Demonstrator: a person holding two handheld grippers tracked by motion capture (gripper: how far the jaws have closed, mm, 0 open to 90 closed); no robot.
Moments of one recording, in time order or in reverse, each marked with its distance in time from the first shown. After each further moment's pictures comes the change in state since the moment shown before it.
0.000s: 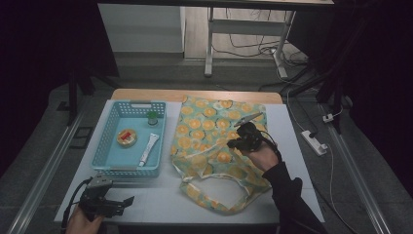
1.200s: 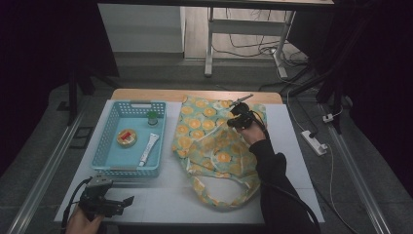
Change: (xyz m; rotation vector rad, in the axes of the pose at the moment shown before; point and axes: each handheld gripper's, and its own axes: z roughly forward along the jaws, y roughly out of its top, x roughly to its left) left arm 0.002 0.000 0.001 0.006 -0.007 -0.012; right arm -0.070 0.036 0.058 0.022 -0.165 0.045
